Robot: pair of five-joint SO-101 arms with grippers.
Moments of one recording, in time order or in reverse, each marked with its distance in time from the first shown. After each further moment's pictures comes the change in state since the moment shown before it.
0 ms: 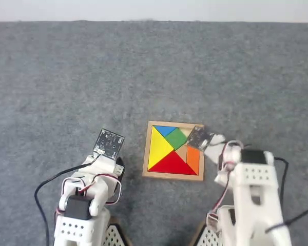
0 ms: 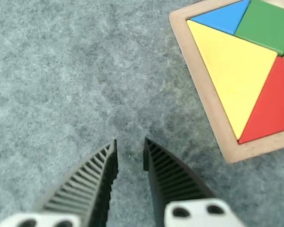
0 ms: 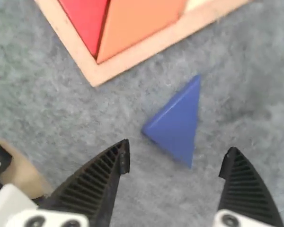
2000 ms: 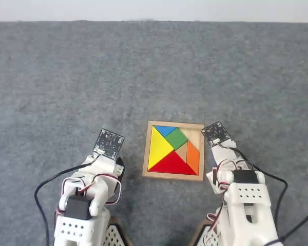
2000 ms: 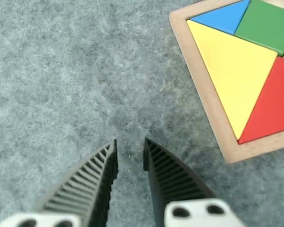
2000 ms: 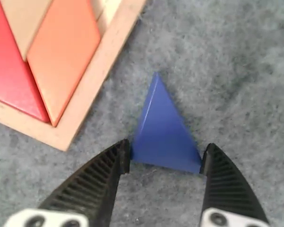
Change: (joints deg) left arm 0.0 0.0 0.0 0.0 0.0; right arm -3.6 -12.8 19.6 -16.6 -34.4
